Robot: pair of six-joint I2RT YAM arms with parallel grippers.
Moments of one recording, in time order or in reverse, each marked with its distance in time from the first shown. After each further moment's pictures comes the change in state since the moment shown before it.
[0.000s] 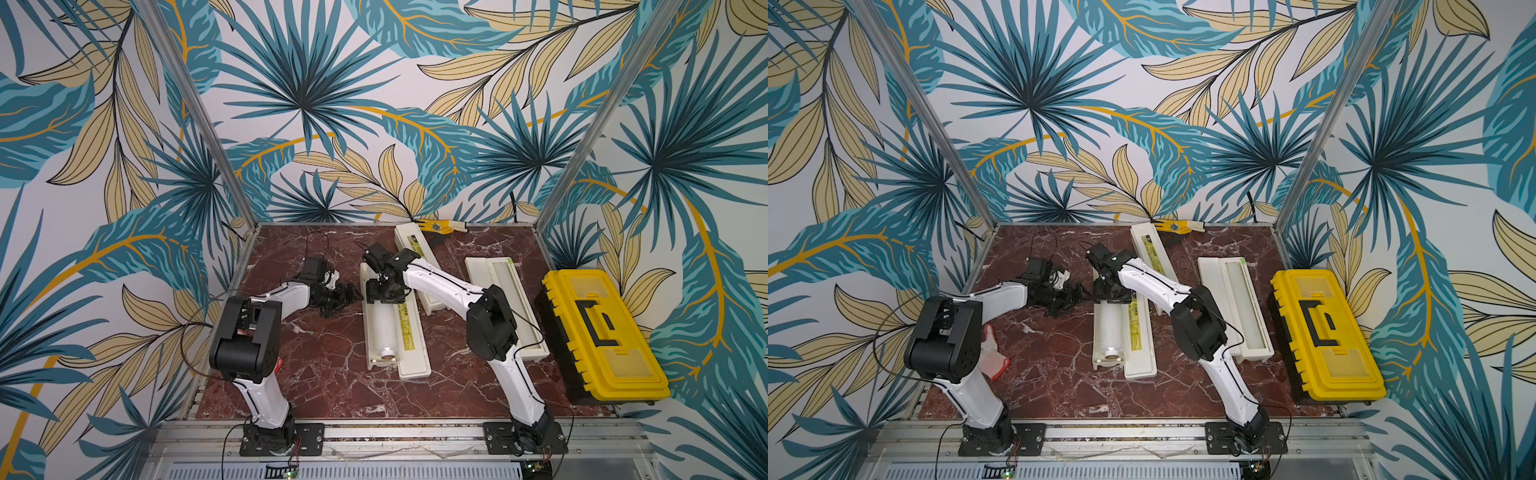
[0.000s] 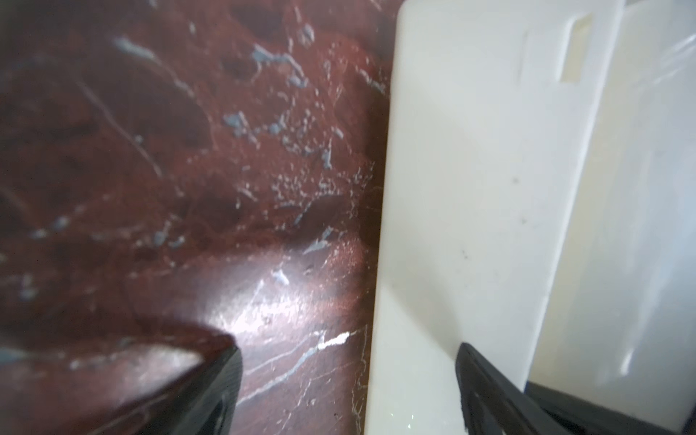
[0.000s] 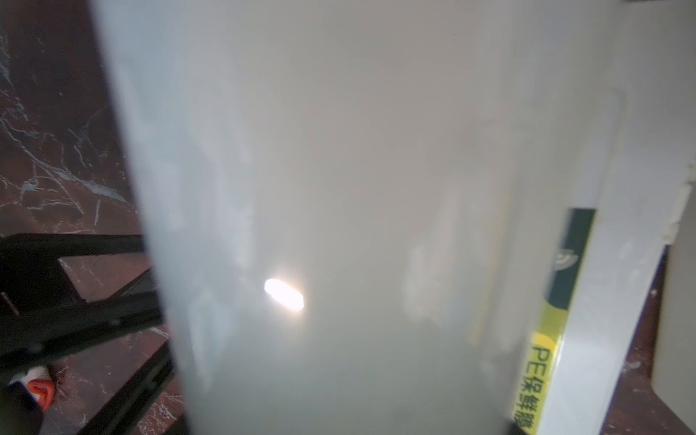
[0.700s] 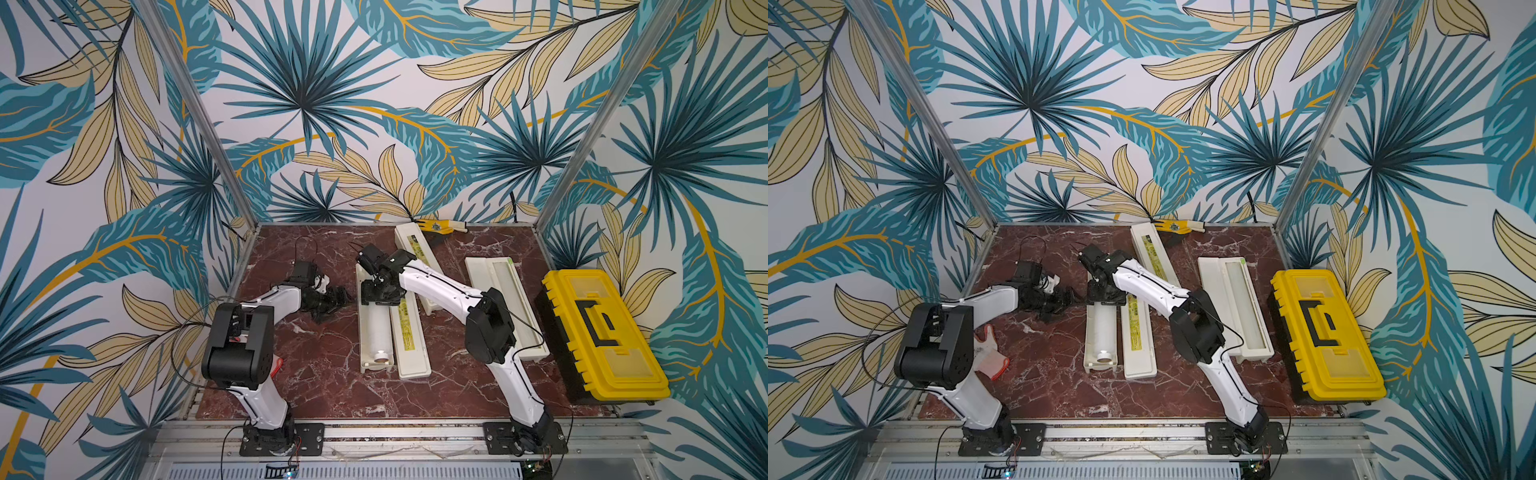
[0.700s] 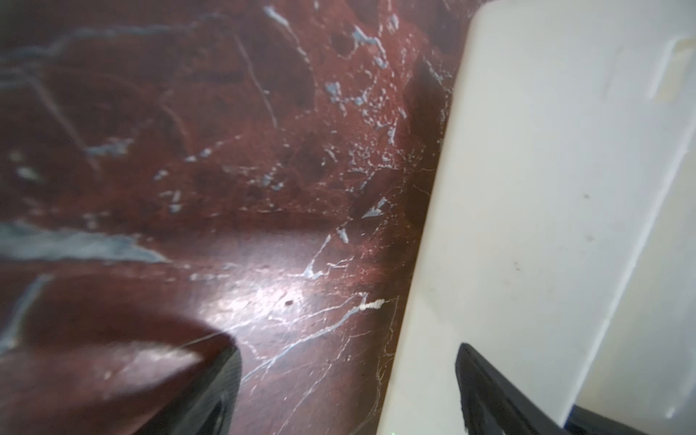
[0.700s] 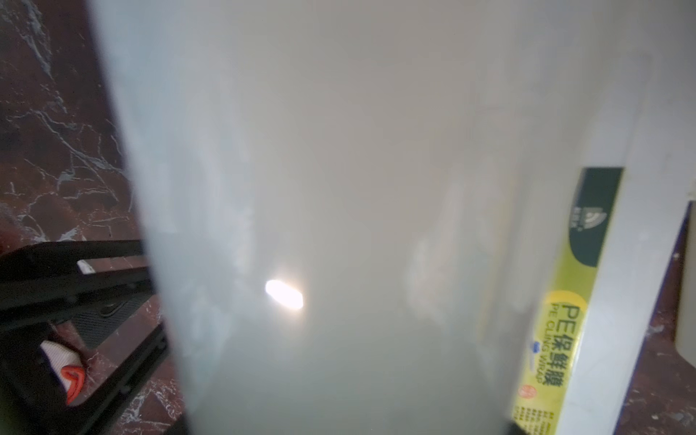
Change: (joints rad) left arm 0.085 -0.053 -0.042 -0.060 0.009 -0.003; right arm 0.039 0.000 0.048 -0.048 0.021 0.068
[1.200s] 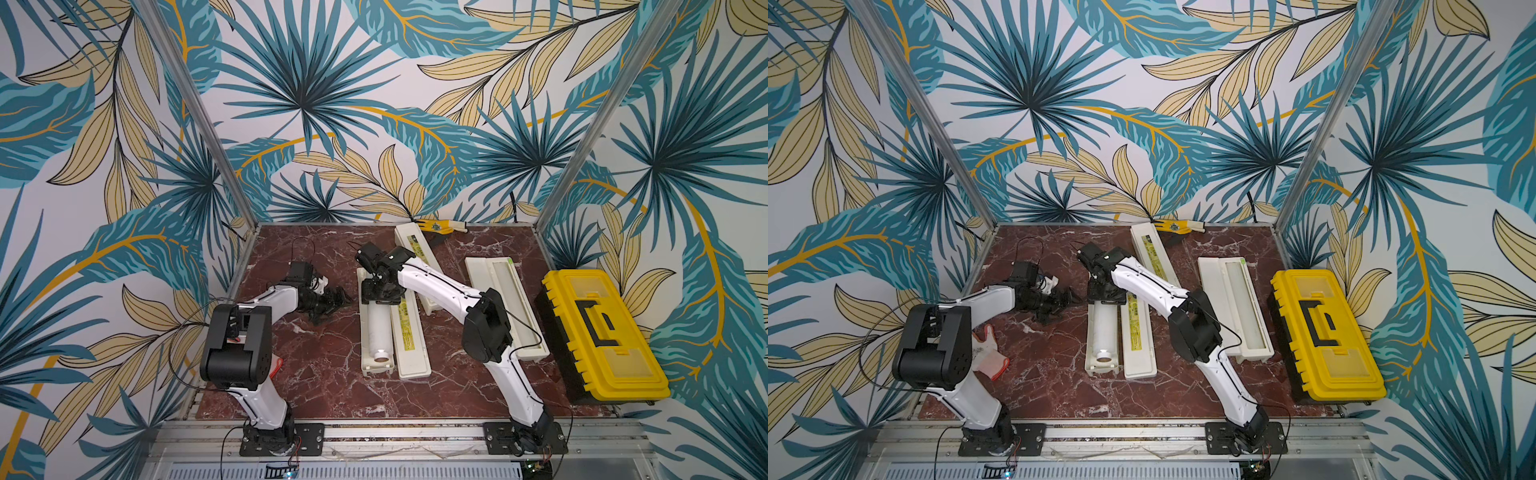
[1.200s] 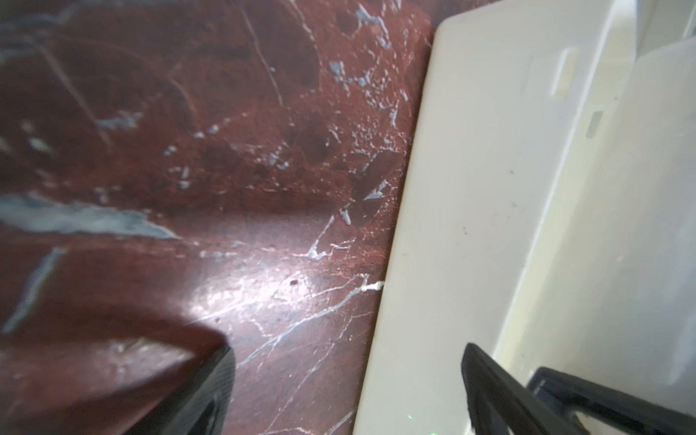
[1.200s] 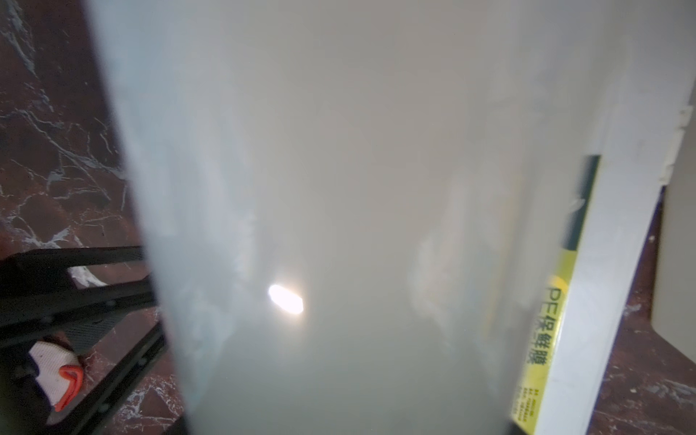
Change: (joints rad) left arm 0.019 -0.006 0.002 -0.035 0.056 0.035; right arm 0.000 0.032 0.085 -0.091 0.000 -0.001
